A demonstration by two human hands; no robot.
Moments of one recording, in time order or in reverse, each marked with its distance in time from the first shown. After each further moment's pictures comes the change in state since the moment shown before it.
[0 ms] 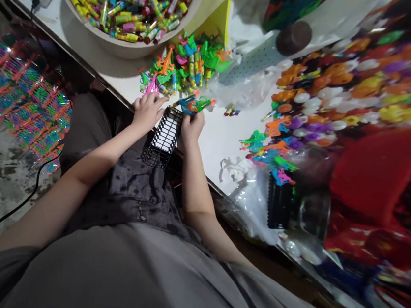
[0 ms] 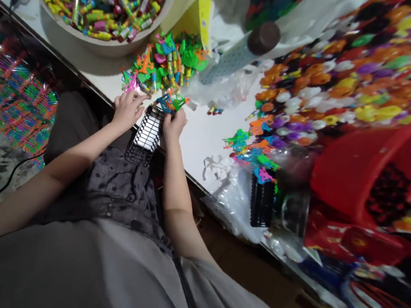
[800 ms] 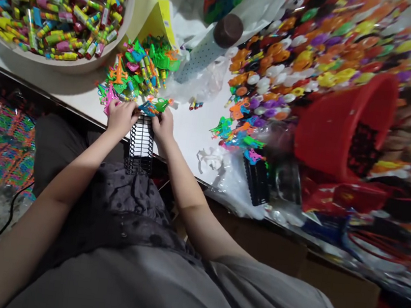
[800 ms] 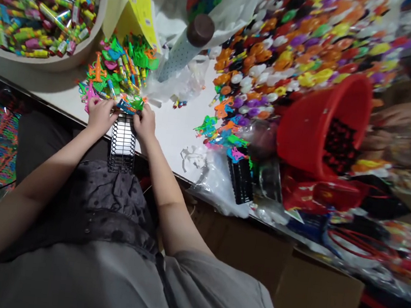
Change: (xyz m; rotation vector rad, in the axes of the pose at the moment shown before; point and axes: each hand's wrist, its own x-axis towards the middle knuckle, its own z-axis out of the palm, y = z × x) left_hand 0.046 0.000 0.020 -0.109 0.017 0.139; right_hand 0.021 -0.002 -0.011 0.014 -0.147 -0.153
